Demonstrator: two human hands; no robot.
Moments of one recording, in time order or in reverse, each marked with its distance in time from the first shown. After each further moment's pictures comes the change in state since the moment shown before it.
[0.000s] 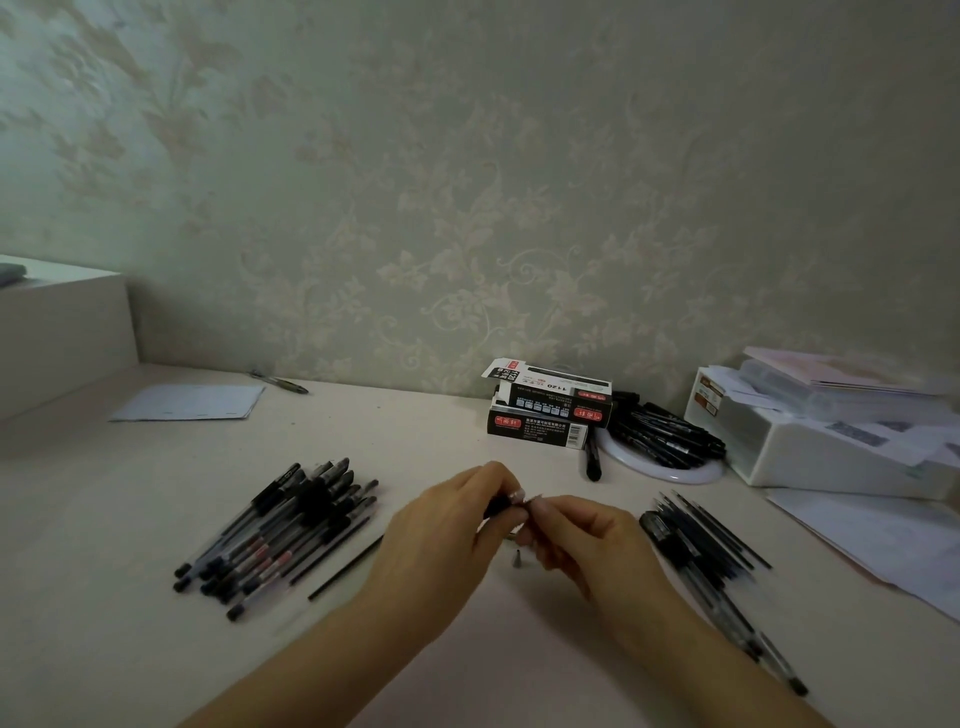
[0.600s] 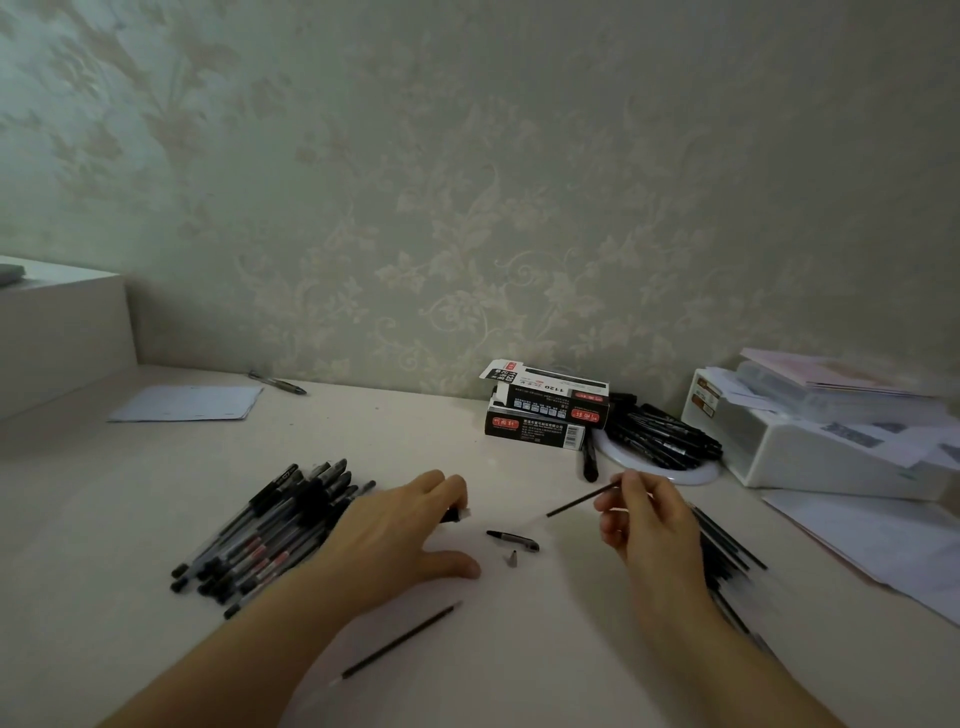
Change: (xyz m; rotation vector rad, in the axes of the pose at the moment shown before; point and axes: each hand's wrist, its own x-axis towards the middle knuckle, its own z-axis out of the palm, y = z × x) left_hand 0.004 -0.050 -0.014 0.342 -0.357 -0.013; right_hand 0.013 0.012 -0.031 0.090 0.589 -0.010
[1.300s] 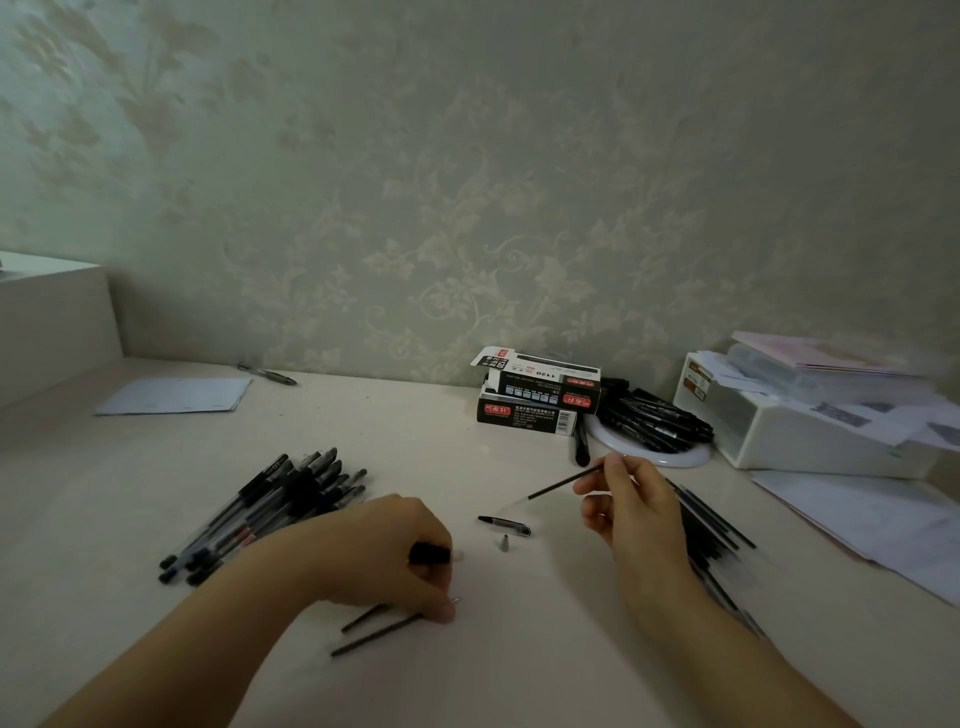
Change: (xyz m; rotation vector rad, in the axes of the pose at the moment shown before) left_hand -0.008 0.006 -0.029 -0.268 -0.478 0.033; right_hand -0.002 0.001 0.003 -0.008 -0.049 -0.005
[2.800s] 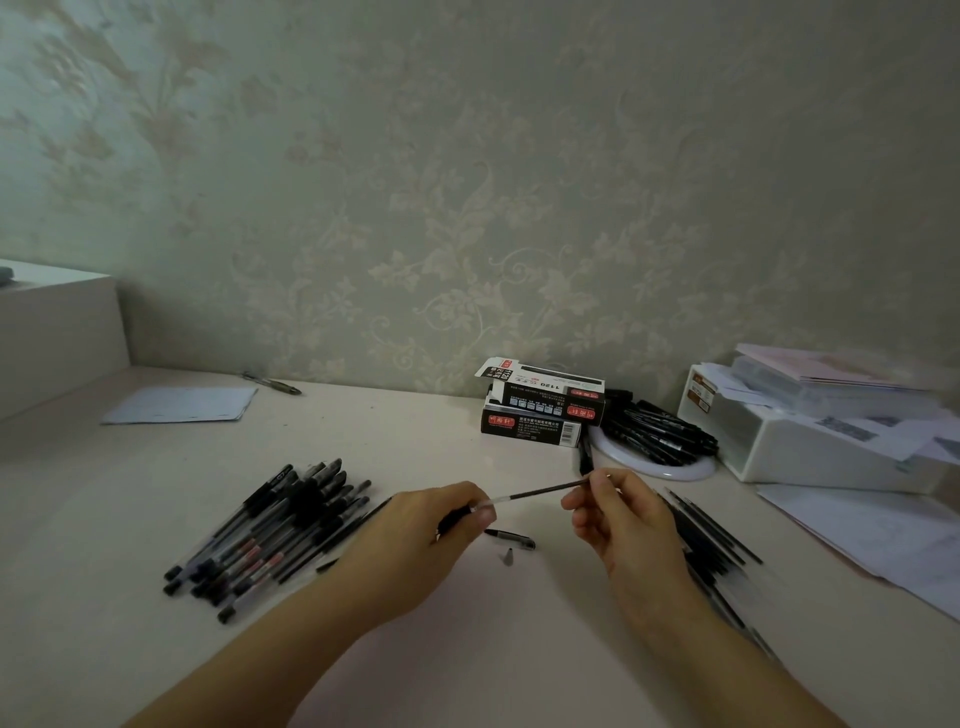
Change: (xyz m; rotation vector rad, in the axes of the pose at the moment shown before) left_hand 0.026 0.000 0.033 -0.173 0.594 0.090; right_hand 0.000 0.001 0.000 0.057 -0.177 0.008
